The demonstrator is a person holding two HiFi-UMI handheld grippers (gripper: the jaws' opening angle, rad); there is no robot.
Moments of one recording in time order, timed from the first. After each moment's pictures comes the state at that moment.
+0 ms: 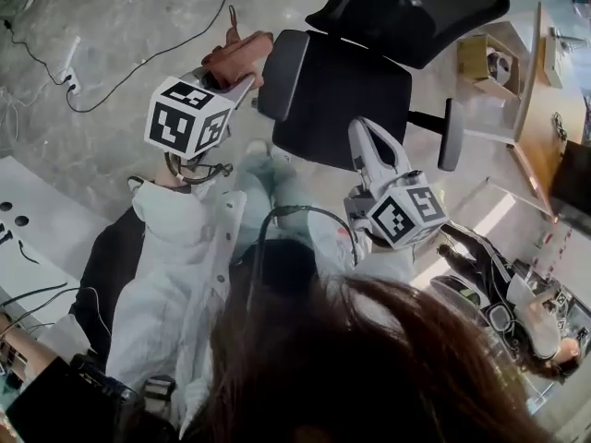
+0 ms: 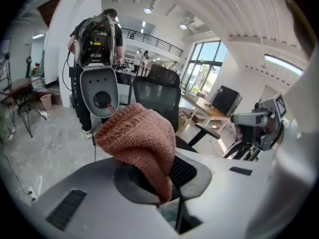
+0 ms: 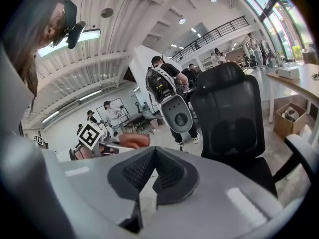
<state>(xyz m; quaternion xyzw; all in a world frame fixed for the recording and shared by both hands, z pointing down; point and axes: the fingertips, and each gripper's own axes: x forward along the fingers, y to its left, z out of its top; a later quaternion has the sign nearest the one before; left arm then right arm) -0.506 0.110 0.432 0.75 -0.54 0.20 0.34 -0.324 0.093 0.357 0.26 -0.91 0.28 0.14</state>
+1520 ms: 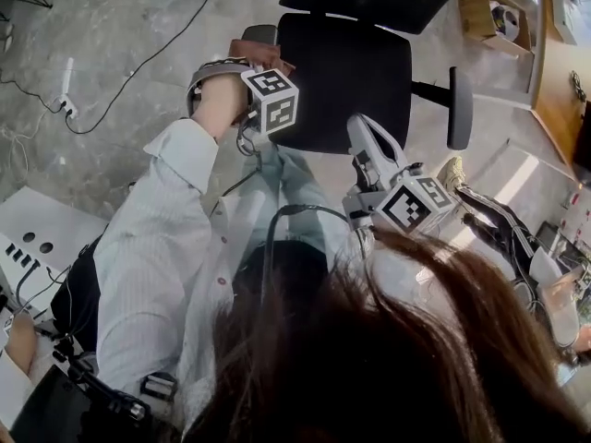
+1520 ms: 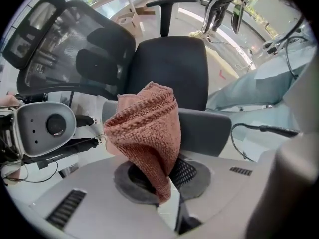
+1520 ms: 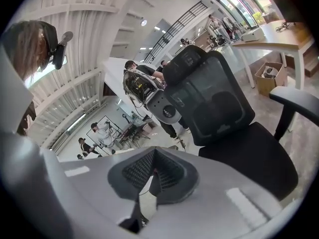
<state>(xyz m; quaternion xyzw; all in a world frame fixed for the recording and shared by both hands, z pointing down) -0.461 0.062 0.593 0.60 -0.18 0.77 0.13 -0.273 0.048 0.402 0.31 -0.84 0.44 0.08</state>
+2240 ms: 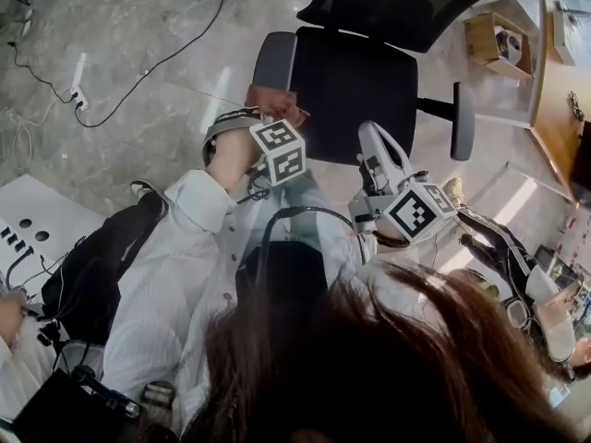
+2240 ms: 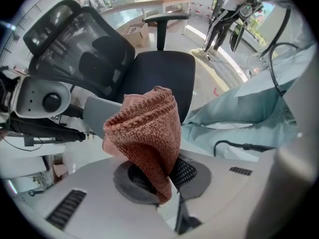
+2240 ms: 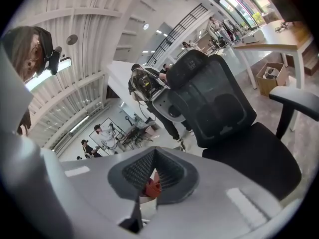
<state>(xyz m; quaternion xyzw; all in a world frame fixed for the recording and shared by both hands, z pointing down) -0.411 0.154 0.585 0.64 -0.22 0.71 0.18 -0.271 0.059 0.390 0.30 -0.85 0.43 0.06</state>
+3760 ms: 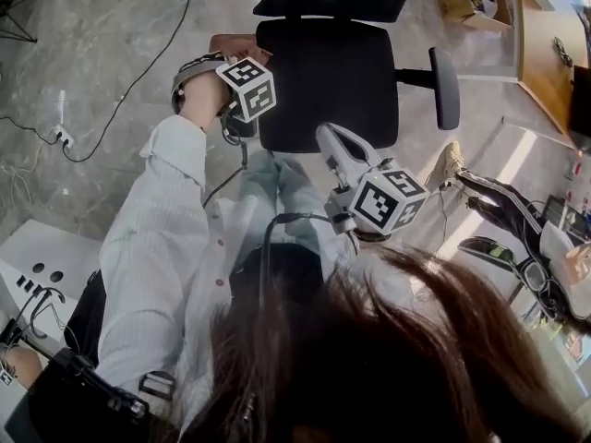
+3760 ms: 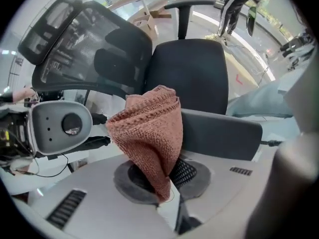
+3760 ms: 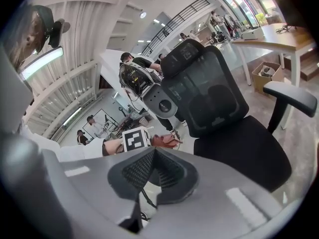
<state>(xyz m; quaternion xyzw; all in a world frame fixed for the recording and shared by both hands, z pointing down) -0.469 0.014 0.599 0.59 -0.26 0.76 0.11 -0.268 0.075 0.426 0.31 -0.84 0.44 0.13</state>
